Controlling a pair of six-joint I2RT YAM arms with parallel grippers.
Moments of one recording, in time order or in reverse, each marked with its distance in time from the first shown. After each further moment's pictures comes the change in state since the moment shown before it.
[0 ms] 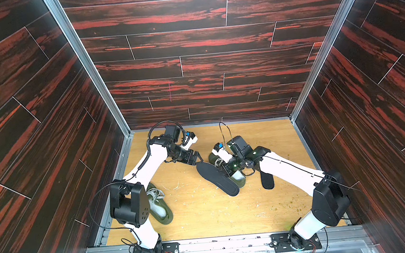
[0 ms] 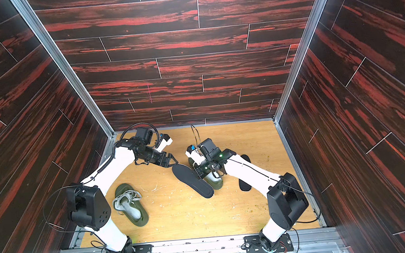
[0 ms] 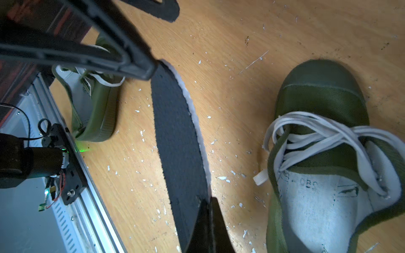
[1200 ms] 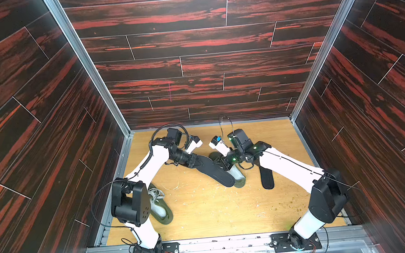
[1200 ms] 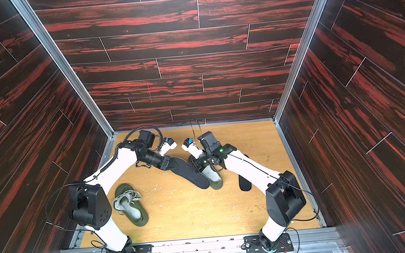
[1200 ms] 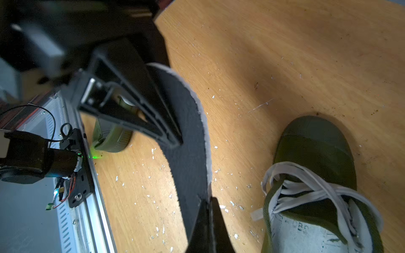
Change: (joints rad) left arm -0.021 0.010 -0.032 -0.037 0.196 0.081; right arm -0.034 0.039 0.091 0.048 -0.095 -0.090
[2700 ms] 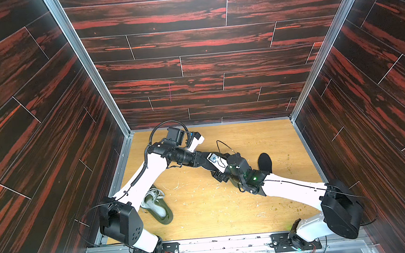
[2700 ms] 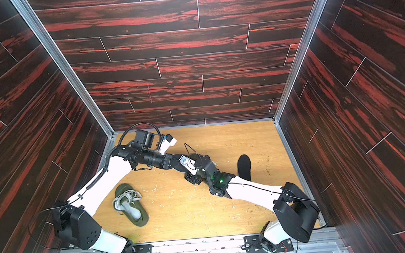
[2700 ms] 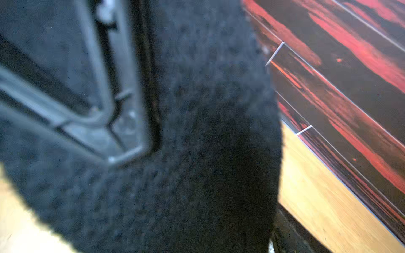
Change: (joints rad) left arm -0.102 -0.197 -0.059 0.119 -0.051 -0.312; right arm 0.205 -0.177 -0.451 0.638 0.582 -0.267
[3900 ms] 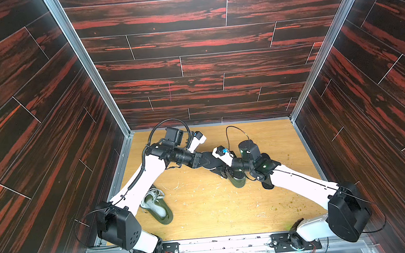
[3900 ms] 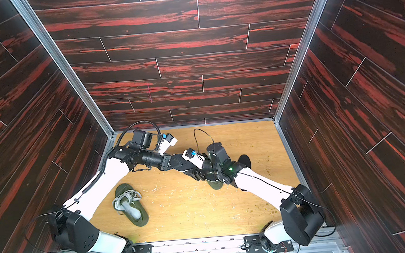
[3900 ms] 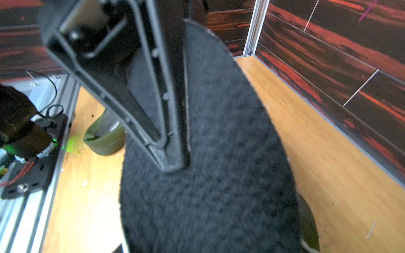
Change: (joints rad) left arm -0.001 -0.036 -0.006 0.016 0.087 0.078; right arm -0.174 -0.043 0.069 -0.089 -0.629 0.031
